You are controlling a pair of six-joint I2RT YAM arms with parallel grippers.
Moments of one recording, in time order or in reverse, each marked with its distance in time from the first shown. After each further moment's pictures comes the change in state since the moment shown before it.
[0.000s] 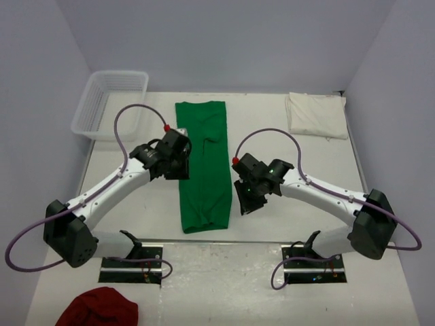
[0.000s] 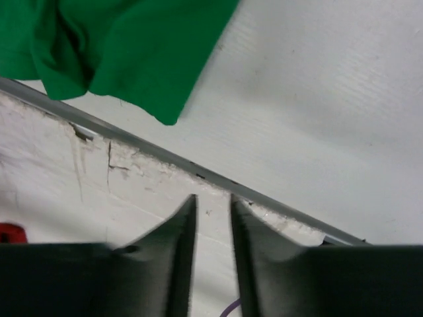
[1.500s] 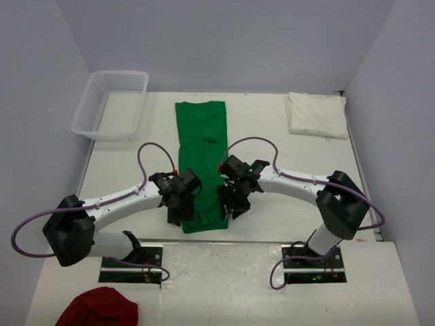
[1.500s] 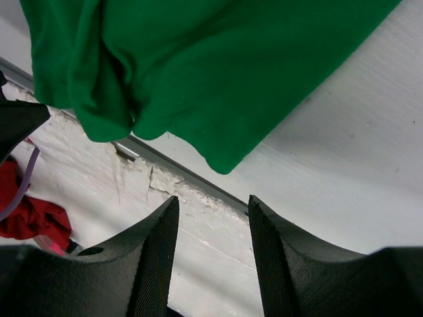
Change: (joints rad) left arm -0.245 -0.045 -0.352 -0.075 0.173 -0.311; right arm 0.000 0.242 -0.027 0.222 -0.223 0.025
